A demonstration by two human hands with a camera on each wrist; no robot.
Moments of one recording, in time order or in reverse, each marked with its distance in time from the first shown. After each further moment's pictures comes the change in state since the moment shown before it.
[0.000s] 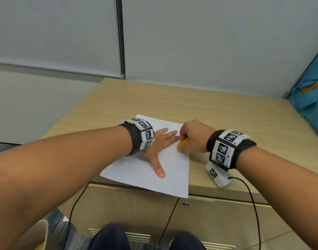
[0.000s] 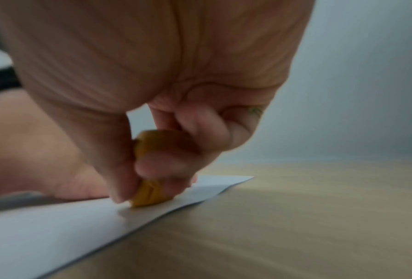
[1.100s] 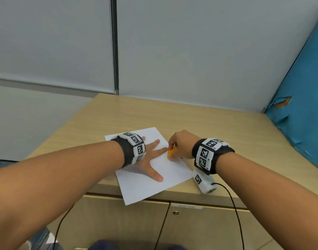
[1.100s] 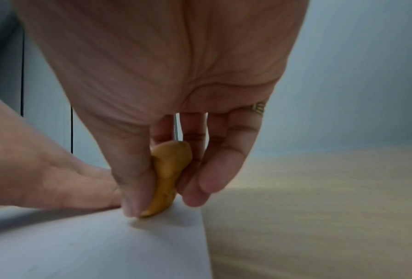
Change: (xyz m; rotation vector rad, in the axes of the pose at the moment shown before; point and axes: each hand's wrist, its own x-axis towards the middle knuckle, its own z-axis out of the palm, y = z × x) left_hand -0.008 0.008 0.007 -0.033 0.009 -0.204; right_hand 0.002 0.005 -0.005 0.097 -0.039 0.117
